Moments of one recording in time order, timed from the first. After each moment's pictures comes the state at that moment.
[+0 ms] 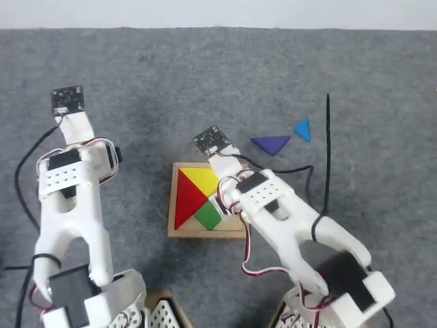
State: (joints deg) left arm -25.4 -13.0 41.5 47.7 -0.1; right arm -37.7 -4.5 43.6 41.0 2.9
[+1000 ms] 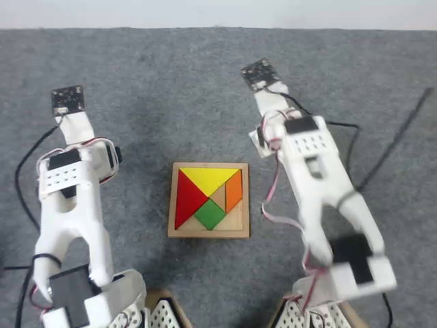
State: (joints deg) left arm -25.4 -13.0 41.5 47.7 -0.1; right arm -17.0 5.5 13.3 52.1 20.6
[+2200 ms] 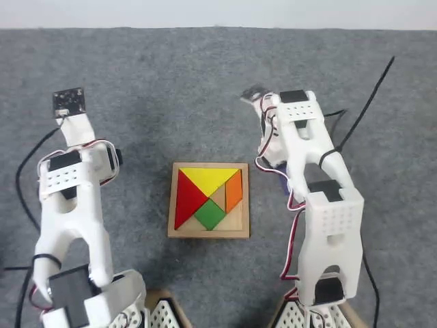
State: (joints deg) left arm -25.4 -13.0 42.5 47.7 -0.2; right arm -13.1 36.5 -18.7 83.9 23.1
